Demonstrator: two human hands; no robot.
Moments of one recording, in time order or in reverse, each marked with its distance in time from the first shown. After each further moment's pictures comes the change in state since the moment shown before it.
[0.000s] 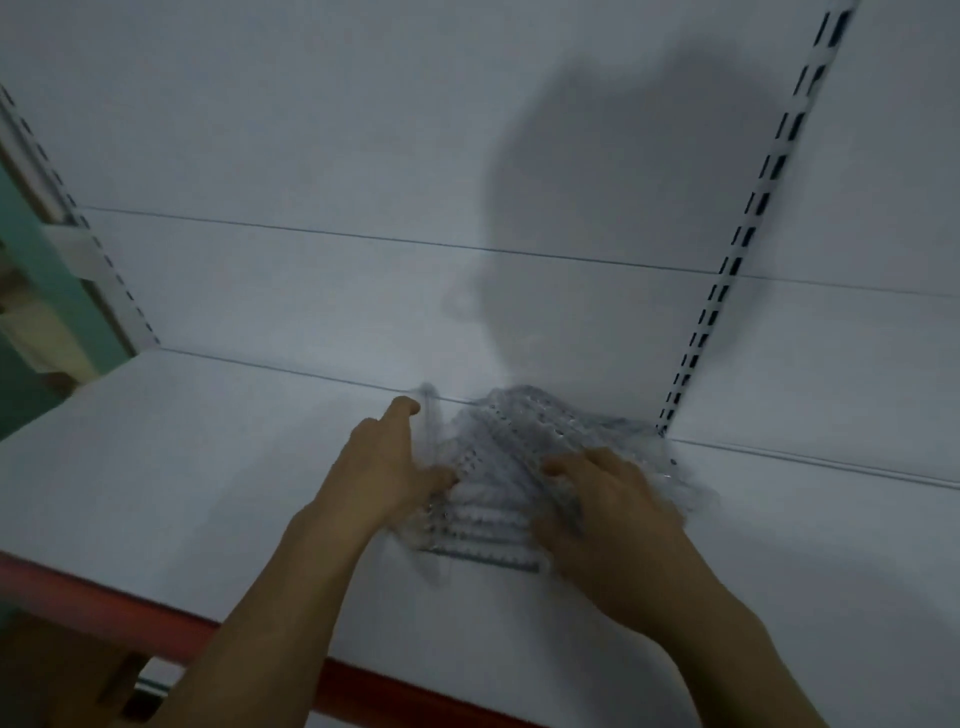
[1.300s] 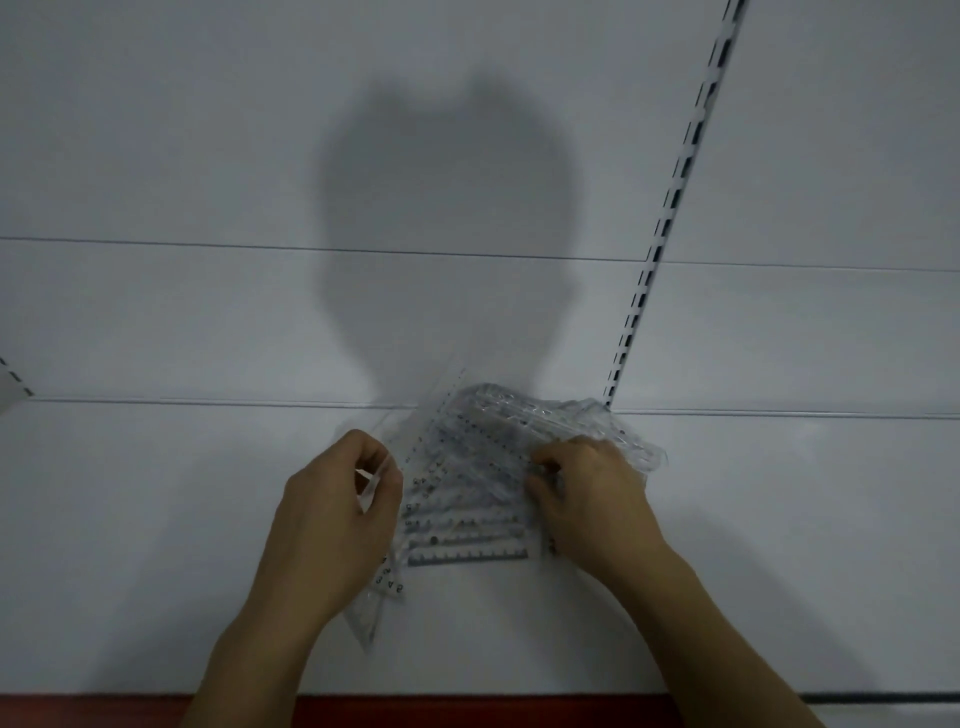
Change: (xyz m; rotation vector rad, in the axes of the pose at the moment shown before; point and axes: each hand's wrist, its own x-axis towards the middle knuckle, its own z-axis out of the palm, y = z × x) left_hand -0.033 -0.030 -0.013 -0.260 0.217 0.354; right_hand 0.017 -0.005 0.034 -0.120 0.294 0.224
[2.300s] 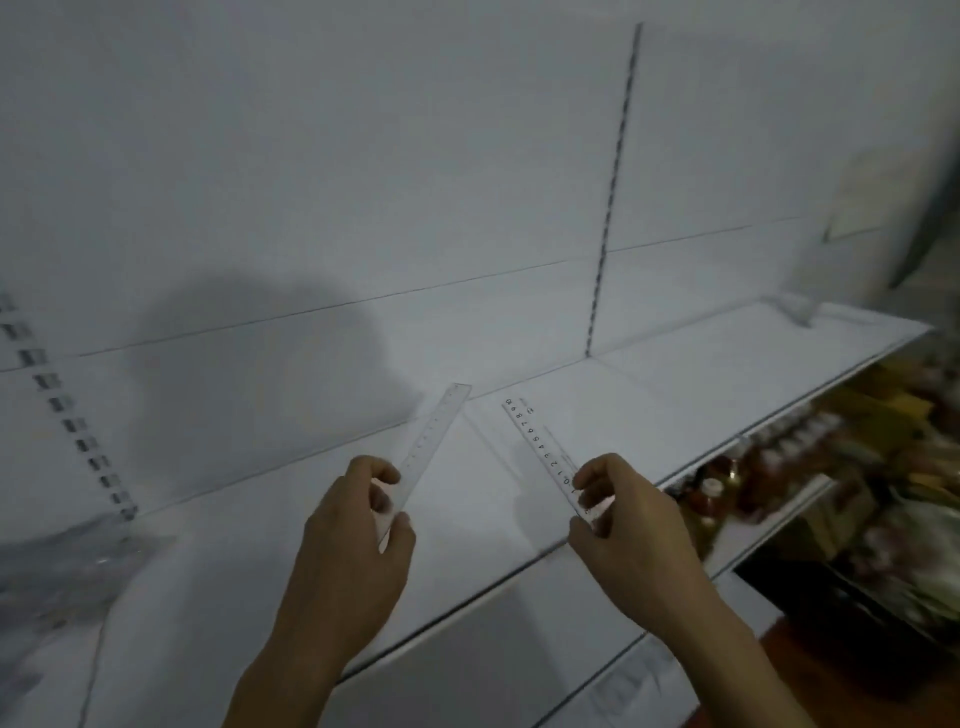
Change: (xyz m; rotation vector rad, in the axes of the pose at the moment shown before) left_hand -0.108 0.306 0.266 -0.200 -0.338 0.388; right_hand -0.212 0.340 -0.218 0.305 0.325 0.514
